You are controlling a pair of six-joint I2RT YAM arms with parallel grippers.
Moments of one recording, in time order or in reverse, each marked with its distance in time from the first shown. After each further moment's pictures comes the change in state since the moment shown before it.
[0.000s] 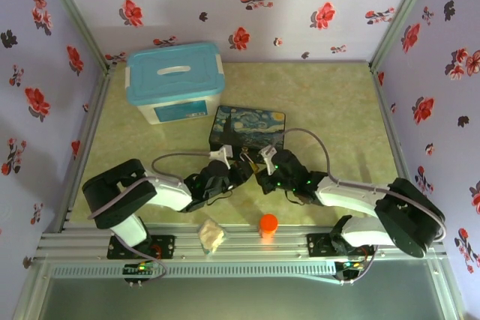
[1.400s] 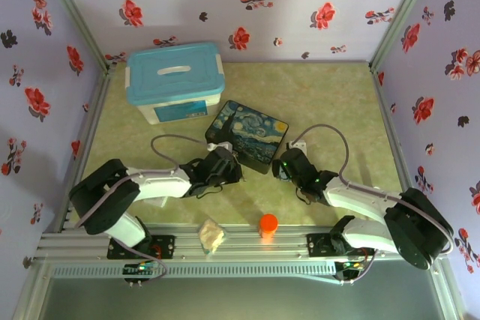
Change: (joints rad) left arm 0.089 -0.061 0.198 -0.689 0.021 0.341; right arm -0.066 -0.083 -0.005 -0.185 0.466 0.261
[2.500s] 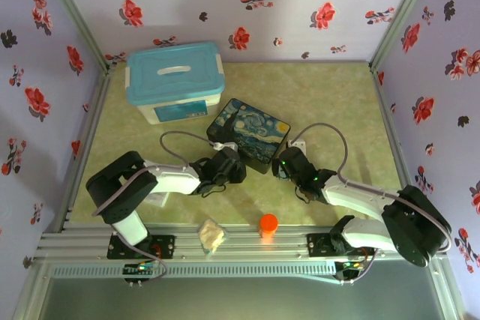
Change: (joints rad) left arm -0.003 0.129 0.040 0.053 -0.050 0.090; right arm 0.000 0.022 0.017 -0.005 0.006 0.002
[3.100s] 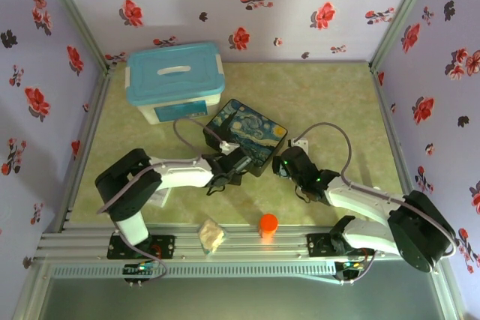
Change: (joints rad) left arm -0.064 0.060 0.228 -0.513 -0.242 0.097; right arm 0.000 -0.047 0.000 0.000 0.014 0.039
